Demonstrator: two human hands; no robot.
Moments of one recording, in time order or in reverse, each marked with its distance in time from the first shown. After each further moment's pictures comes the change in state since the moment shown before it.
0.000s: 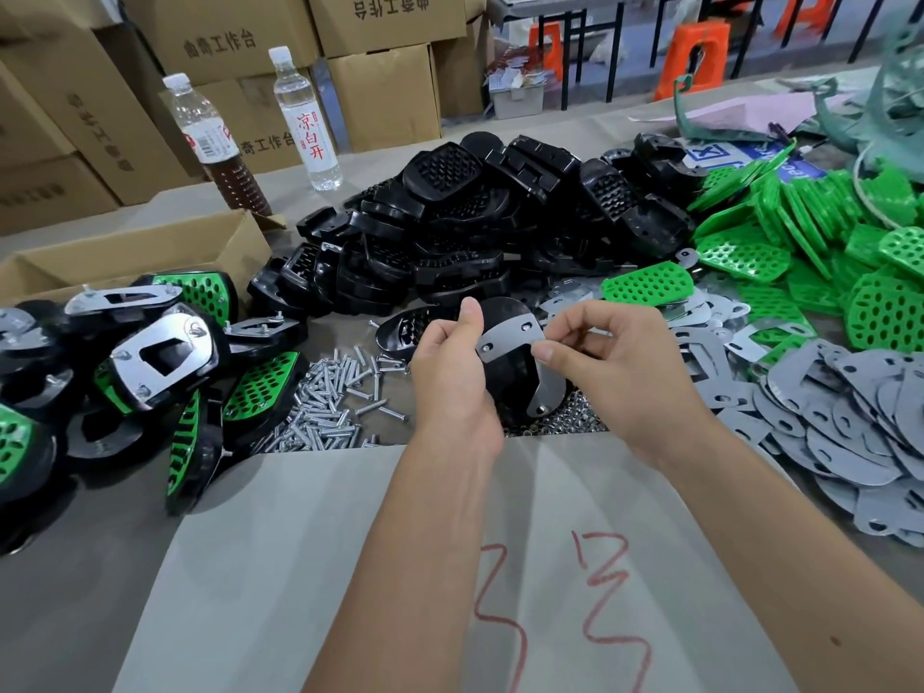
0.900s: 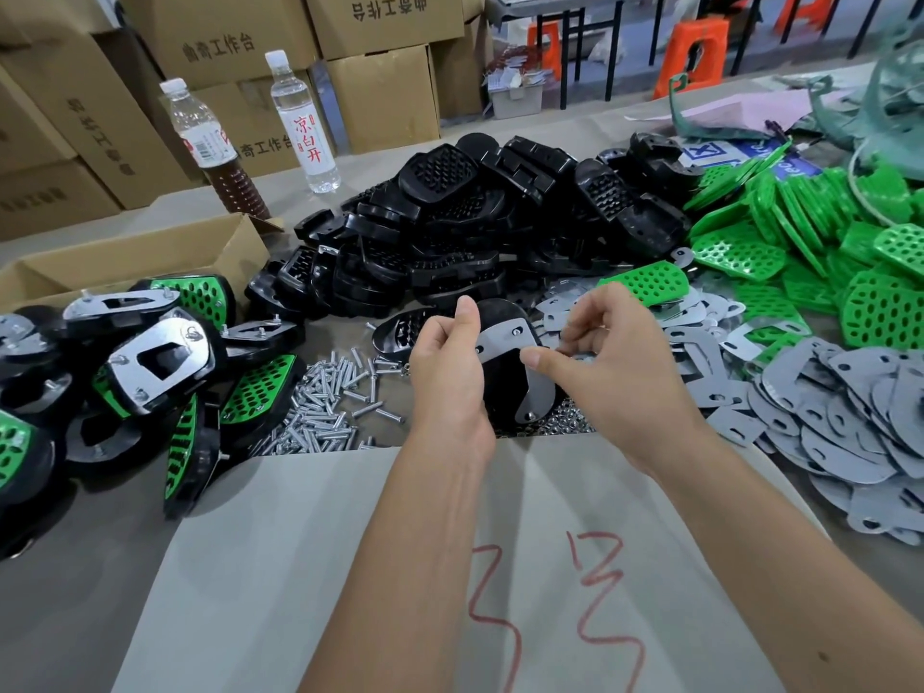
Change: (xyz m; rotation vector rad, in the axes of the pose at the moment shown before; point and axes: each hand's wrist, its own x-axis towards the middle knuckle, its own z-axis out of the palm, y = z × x) left_hand 0.001 -0.001 0.001 0.044 -0.008 0.063; right_hand -0.003 -0.001 0.004 -0.137 0.143 0.036
